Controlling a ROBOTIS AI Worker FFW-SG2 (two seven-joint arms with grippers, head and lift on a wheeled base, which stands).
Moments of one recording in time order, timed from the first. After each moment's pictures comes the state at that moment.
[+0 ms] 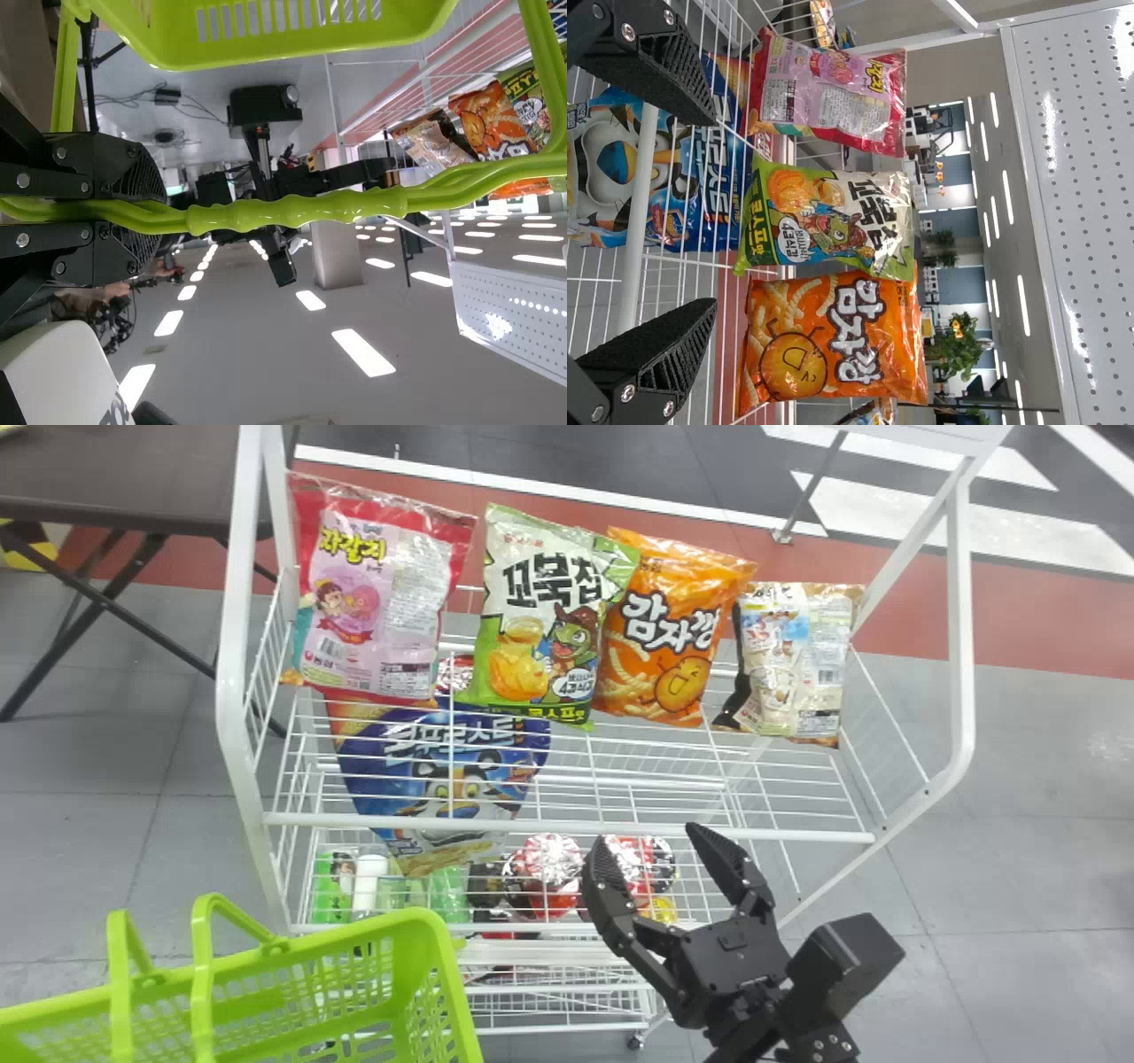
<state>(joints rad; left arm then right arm) 0.78 0.01 0.34 -2.43 0.24 1.53 -1.57 0.76 0.00 -0.05 -2.12 -0.10 -0.06 0.25</state>
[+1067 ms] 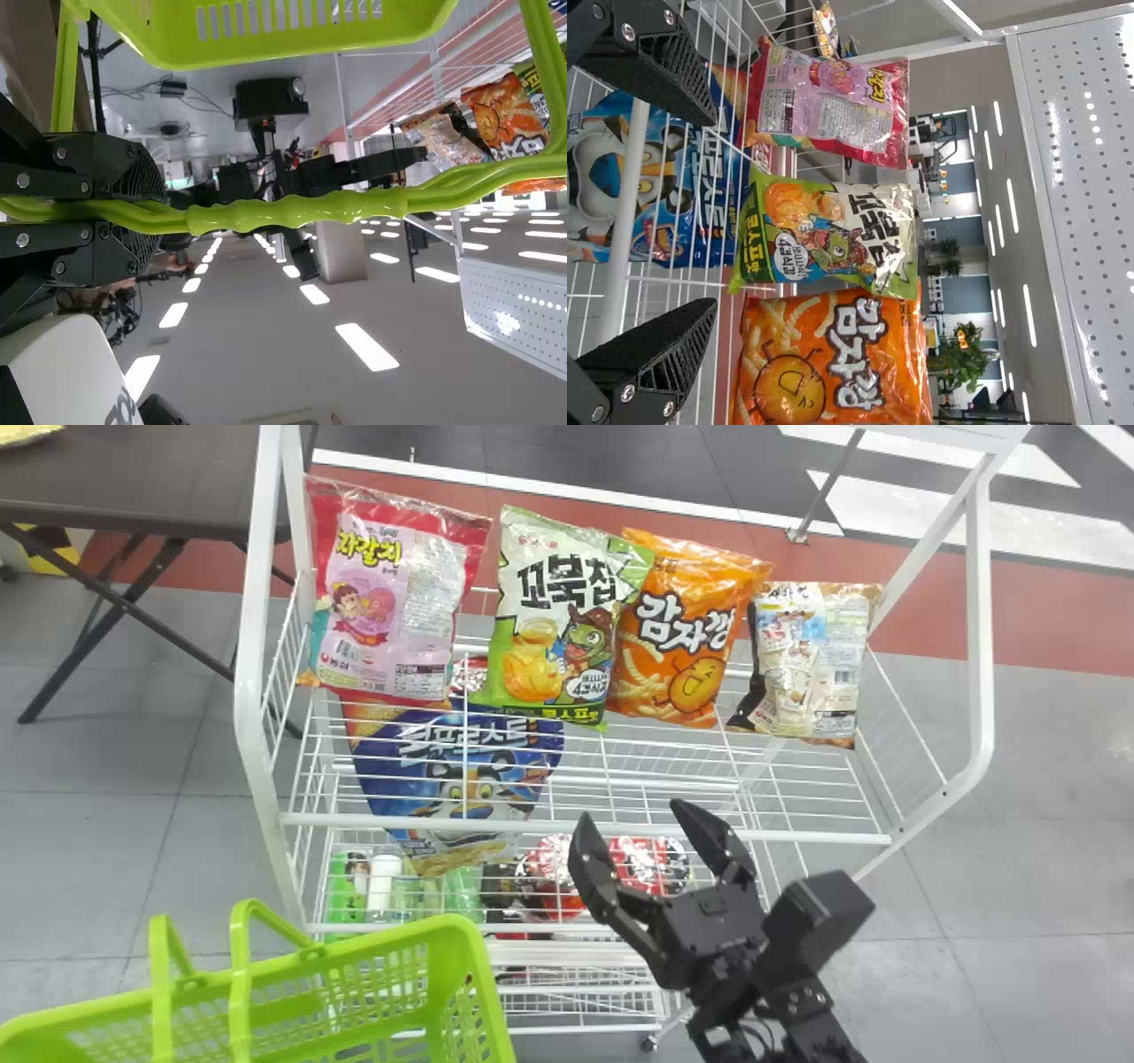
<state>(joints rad) 0.79 0.01 0.32 -2.43 0.24 1.53 -1.57 0.63 0.00 0.00 -2.08 -0.08 0.03 0.23</state>
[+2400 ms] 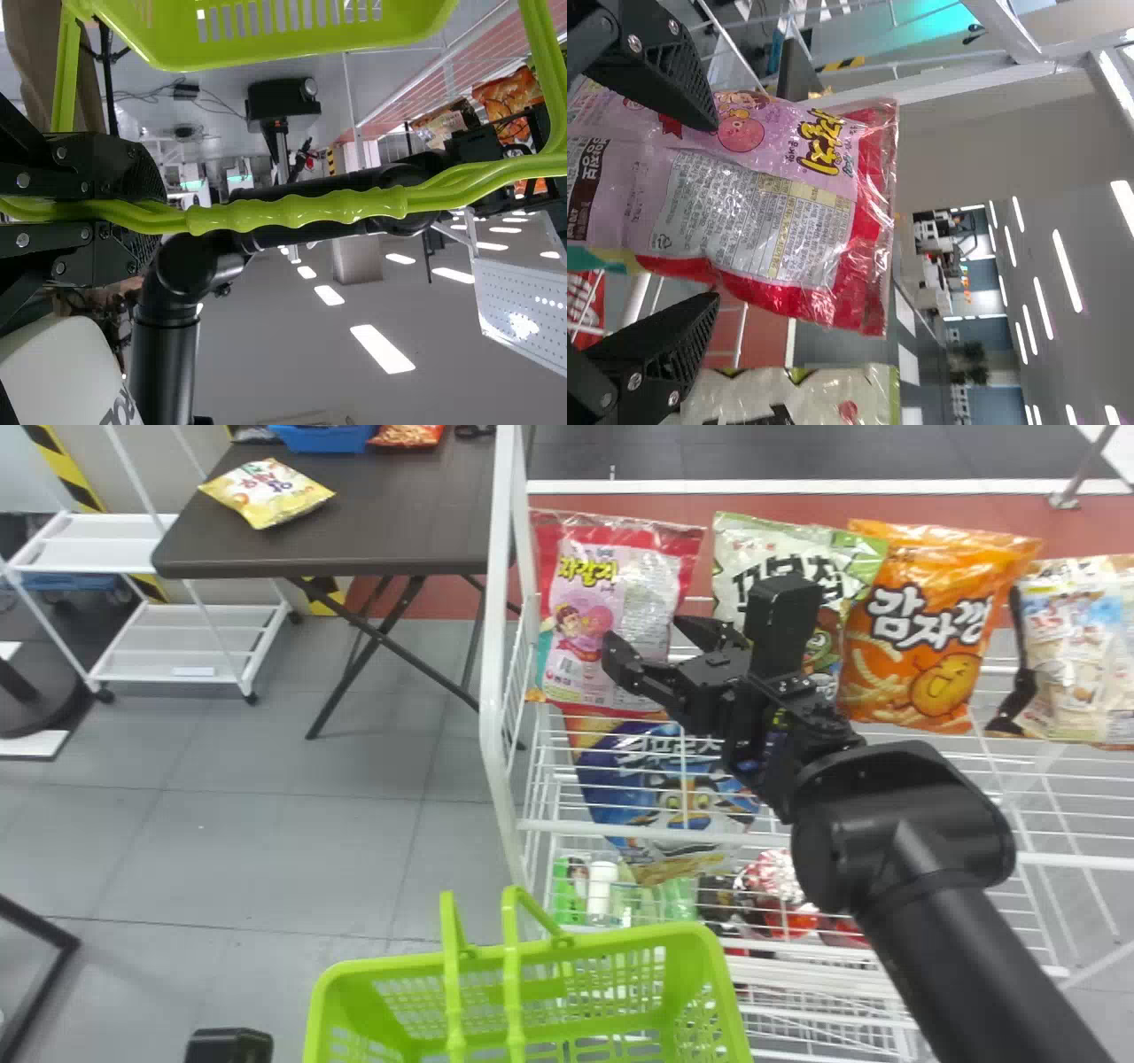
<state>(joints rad) 0.75 0.04 0.29 -2.42 0.22 1.57 -1.57 -0.28 0.00 0.27 -1.25 -0.24 0.17 0.29</state>
